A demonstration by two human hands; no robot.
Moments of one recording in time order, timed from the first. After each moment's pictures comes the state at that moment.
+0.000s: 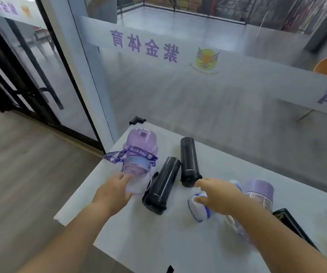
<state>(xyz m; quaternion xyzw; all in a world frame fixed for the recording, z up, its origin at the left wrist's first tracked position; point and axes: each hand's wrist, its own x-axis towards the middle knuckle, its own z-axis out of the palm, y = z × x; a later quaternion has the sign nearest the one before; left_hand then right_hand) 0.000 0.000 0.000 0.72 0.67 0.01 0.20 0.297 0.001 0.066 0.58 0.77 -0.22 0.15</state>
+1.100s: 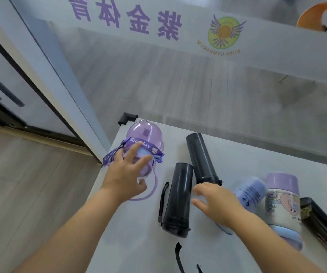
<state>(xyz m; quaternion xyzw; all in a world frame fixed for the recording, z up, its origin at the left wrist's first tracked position) -0.014 0.132 0.013 0.84 0.52 0.05 0.14 0.237 0.041 0.016 0.66 0.70 -0.27 0.04</state>
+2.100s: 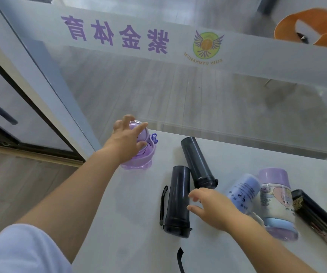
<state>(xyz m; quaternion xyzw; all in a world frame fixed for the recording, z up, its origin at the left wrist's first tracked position) 0.001 0.216 0.059 0.82 0.54 0.04 0.19 0.223 0.025 0.016 0.68 0.67 -0.30 0.02</state>
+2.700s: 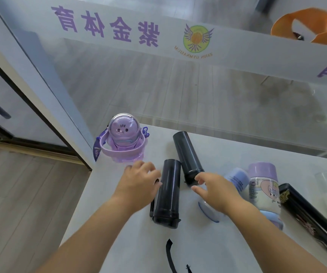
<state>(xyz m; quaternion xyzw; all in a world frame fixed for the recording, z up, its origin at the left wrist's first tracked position) 0.030 0.086 0.039 0.90 0.42 0.07 0.11 0.259 0.025 0.024 0.74 0.62 -0.26 -0.03</state>
